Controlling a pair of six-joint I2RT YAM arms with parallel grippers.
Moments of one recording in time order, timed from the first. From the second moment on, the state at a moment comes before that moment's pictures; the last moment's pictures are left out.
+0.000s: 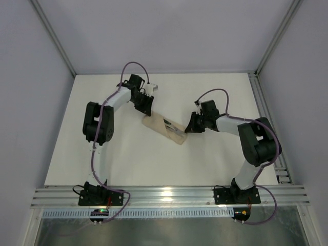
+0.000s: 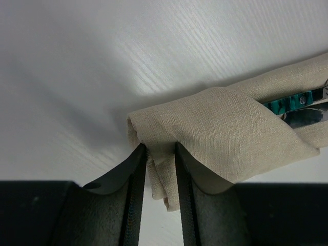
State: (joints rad) left arm -0.30 2.23 1.78 -0.72 0.45 0.25; right arm 0.34 1.73 0.88 -0.06 -0.37 0.44
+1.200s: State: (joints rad) left arm -0.07 1.98 1.54 -0.71 0.39 0.25; right arm 0.43 2.43 1.91 -0.22 -0.38 0.55
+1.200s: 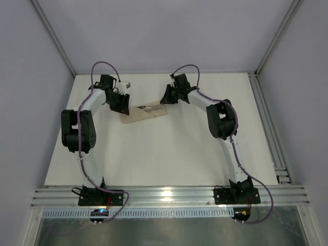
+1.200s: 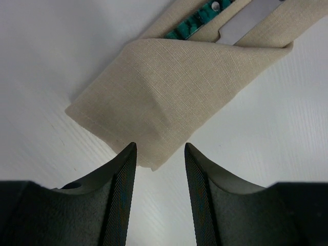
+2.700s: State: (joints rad) left arm 0.13 1.60 1.40 -0.77 0.33 0.29; right arm 0.29 2.10 1.82 -0.20 -0.07 0.37
